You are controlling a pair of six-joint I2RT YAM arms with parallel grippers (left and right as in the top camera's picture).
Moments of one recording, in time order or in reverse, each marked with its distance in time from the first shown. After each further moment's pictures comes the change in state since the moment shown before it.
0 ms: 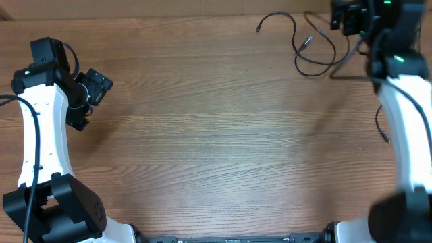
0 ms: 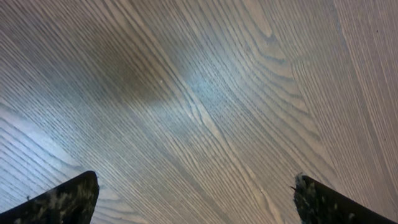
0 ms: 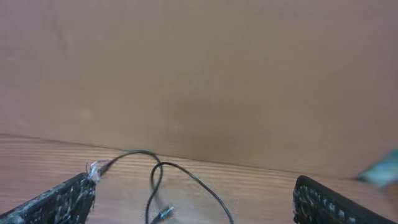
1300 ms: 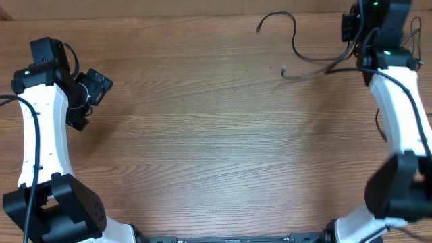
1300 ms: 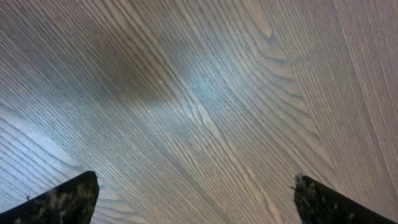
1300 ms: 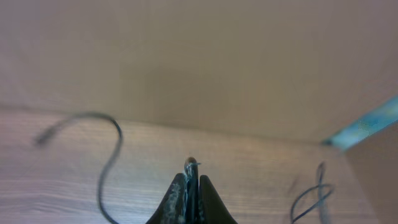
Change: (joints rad) left arm 0.000 0.000 0.000 0.000 0.000 0.000; right arm -0.006 0.199 -0.002 0.062 0.161 -0.077
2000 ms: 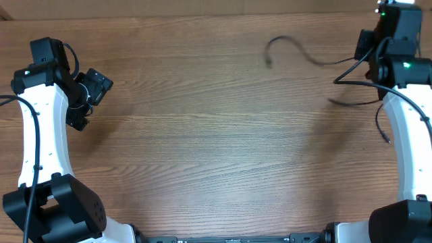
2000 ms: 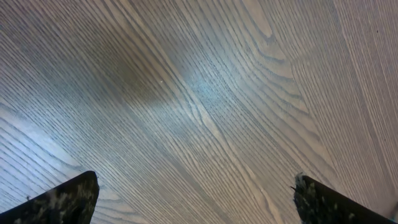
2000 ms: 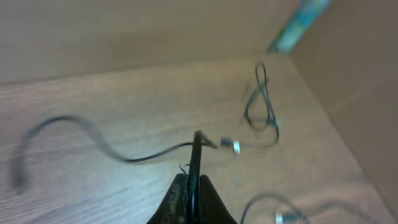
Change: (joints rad) left arm 0.000 0.000 0.000 0.000 0.000 0.000; right arm 0.013 -0.216 0.000 -0.417 0.234 0.244
